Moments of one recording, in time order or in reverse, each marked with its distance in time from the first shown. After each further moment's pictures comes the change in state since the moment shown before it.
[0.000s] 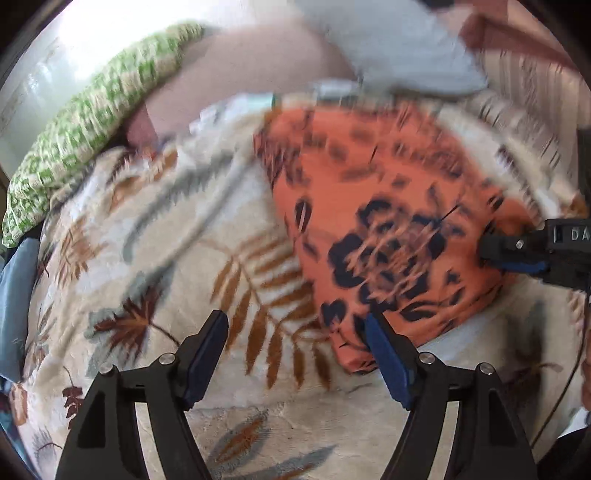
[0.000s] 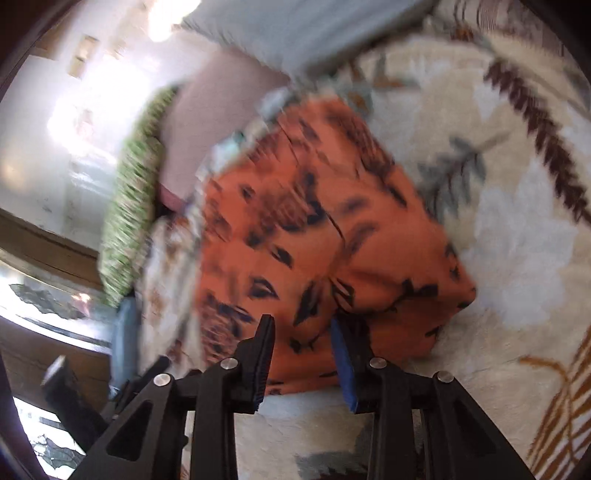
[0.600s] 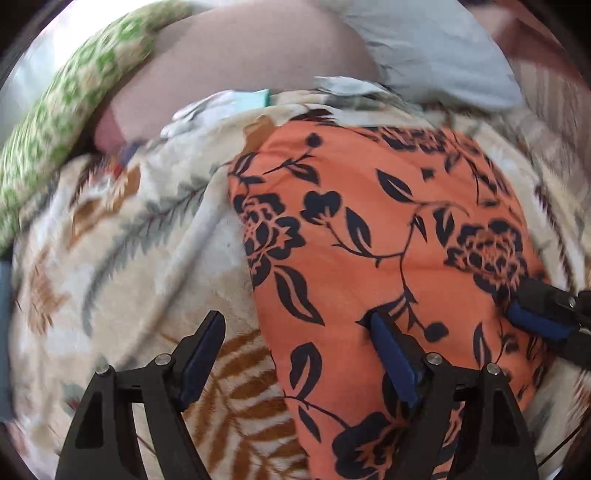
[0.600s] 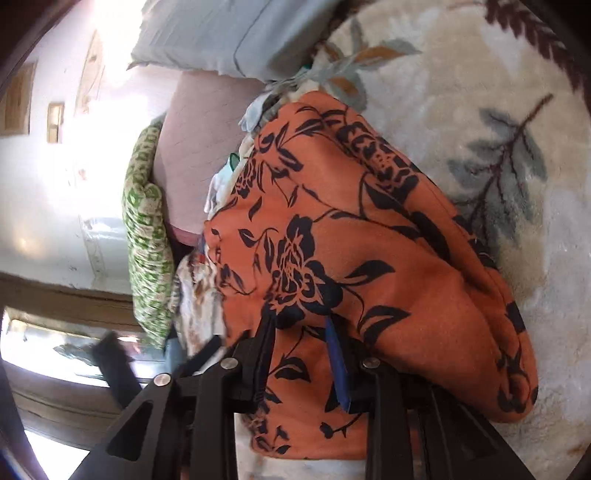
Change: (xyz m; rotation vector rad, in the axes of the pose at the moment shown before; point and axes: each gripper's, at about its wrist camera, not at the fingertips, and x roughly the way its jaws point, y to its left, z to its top) left arm 0.053 0.005 0.096 -0.077 0.030 -0.035; right arm 0.026 -0.024 0.048 0.228 -0.010 0.245
